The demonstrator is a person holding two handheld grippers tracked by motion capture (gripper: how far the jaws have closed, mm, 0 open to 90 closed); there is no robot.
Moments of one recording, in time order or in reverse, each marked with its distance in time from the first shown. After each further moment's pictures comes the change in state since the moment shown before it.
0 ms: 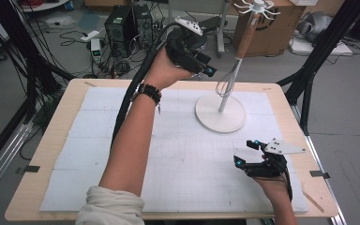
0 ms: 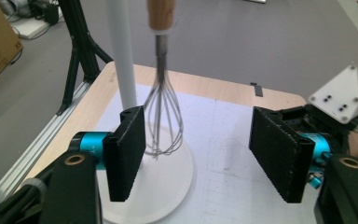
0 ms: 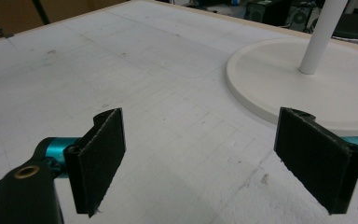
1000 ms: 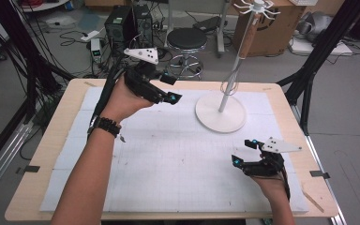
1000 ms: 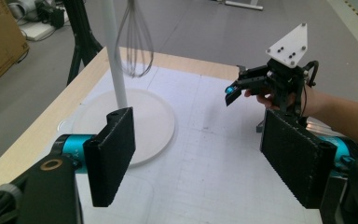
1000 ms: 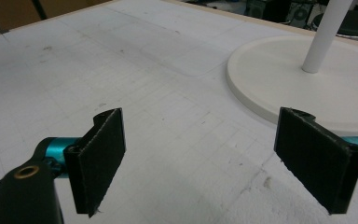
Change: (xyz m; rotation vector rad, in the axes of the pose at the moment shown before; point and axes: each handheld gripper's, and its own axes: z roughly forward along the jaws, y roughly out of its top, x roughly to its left) left arm -0.041 -0.084 -0.070 -0.048 0.021 -0.012; right arm 0.000 0.001 0.007 0.016 -0.003 -0.010
